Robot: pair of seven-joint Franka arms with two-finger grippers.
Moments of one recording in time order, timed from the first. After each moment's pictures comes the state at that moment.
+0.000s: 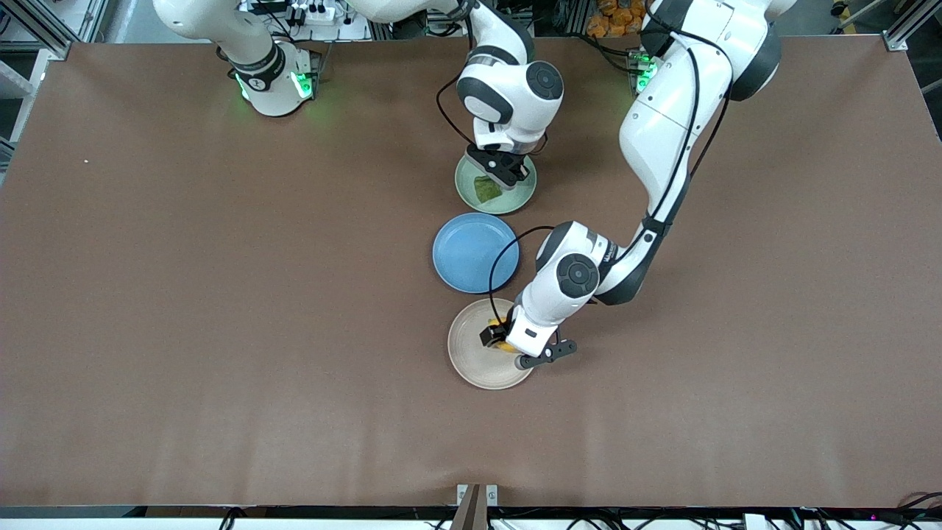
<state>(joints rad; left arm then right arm) -0.44 0.99 -0.19 -1.28 -0.07 2.50 -0.82 1.05 0.69 0.06 -1.49 -0.08 1.99 1.80</state>
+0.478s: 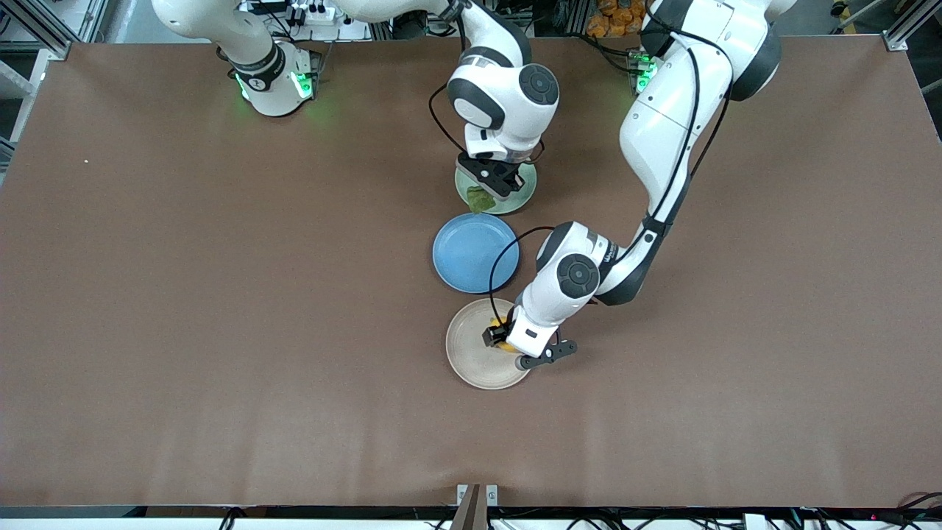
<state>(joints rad) -0.44 0.99 -0.19 -1.28 -0.07 2.50 -0.82 0.99 0.63 0.06 -1.50 -0.11 1.93 1.70</state>
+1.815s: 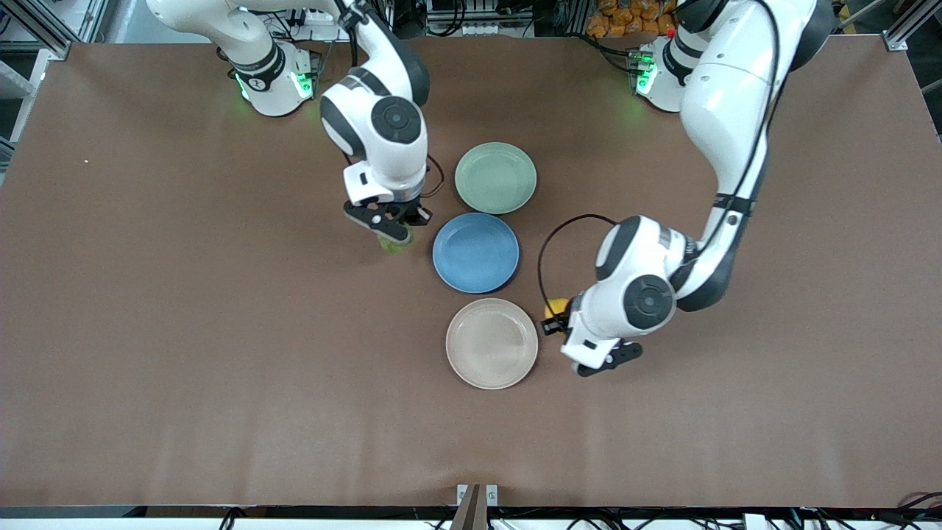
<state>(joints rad) -0.29 0.80 -0.19 -1.23 -0.08 1.94 -0.71 0.64 0.32 0.05 -1.90 -0.12 2.10 1.23</state>
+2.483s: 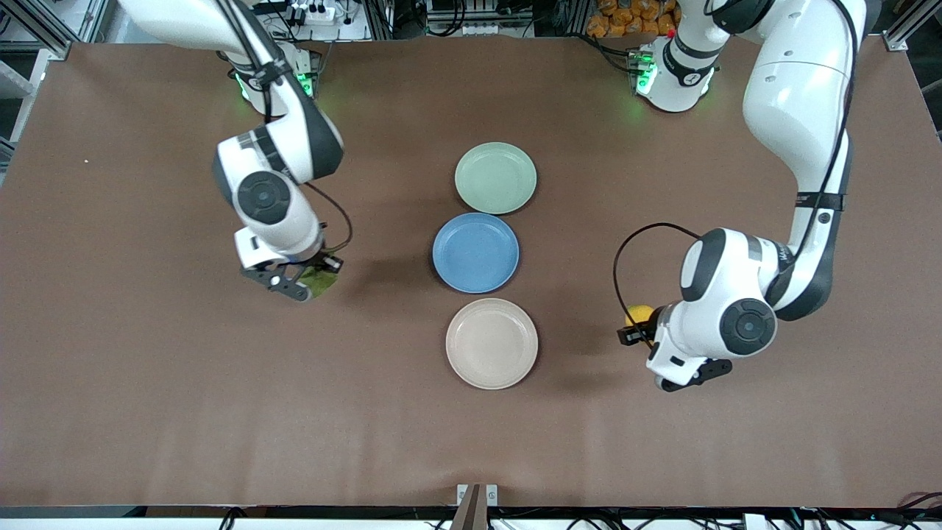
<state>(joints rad) -0.13 0.76 -0.17 -1.27 0.03 1.84 -0.56 0.31 0.32 0.05 -1.91 -0.12 2.09 0.83</state>
